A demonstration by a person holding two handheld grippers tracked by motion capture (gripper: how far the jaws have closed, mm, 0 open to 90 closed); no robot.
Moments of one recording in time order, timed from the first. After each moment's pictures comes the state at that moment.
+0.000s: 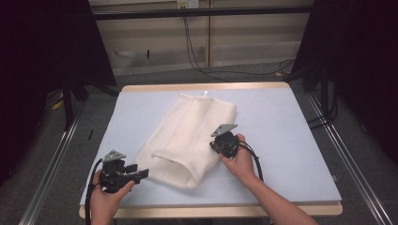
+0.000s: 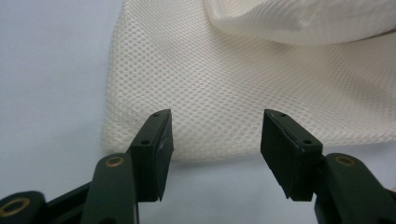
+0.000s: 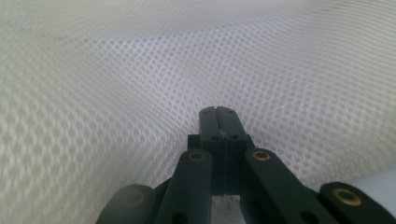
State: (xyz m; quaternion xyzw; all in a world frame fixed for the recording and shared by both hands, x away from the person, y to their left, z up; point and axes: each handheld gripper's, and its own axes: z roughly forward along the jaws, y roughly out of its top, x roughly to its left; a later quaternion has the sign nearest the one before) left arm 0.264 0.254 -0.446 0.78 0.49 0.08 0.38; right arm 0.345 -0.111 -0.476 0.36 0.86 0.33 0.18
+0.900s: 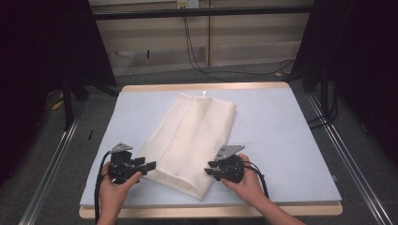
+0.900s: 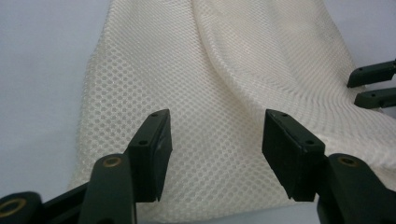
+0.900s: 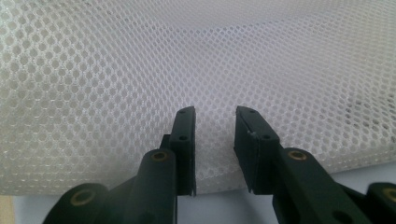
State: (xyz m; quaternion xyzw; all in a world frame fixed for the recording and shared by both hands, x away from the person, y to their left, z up) left arm 0.290 0.237 -0.450 0.77 0.49 0.06 0.40; right arm 0.274 -0.111 -0.480 0.29 0.87 0.40 0.10
